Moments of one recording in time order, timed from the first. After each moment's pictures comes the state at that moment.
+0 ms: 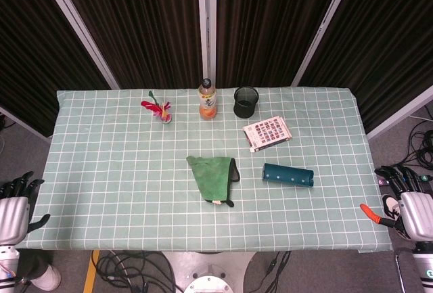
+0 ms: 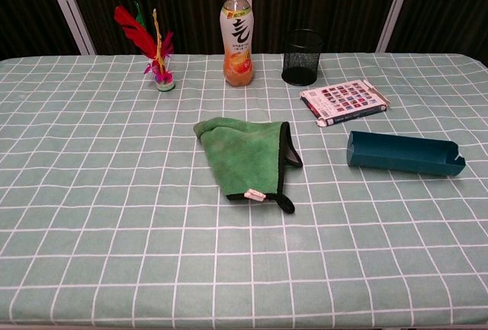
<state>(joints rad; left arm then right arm) -0.02 -1.18 -0.05 -1.66 1.39 1.52 0.28 0.07 -1.06 0.05 -1.54 -1.54 1.48 0.27</state>
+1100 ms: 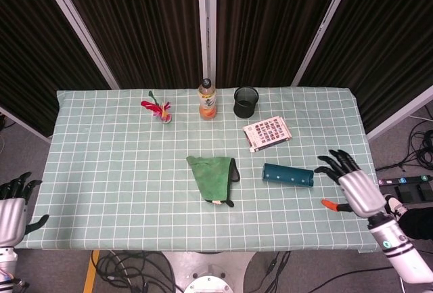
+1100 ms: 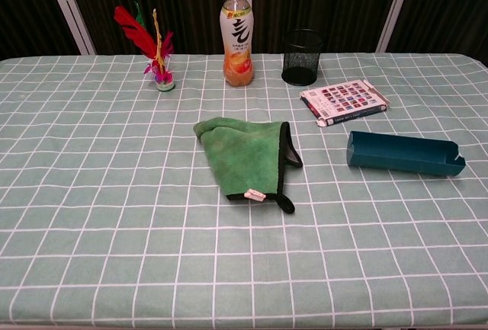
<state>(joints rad) 0.00 -1.18 -0.04 -1.67 1.40 1.55 0.26 0.34 -1.09 0.06 -1.58 -1.72 1.24 0.17</state>
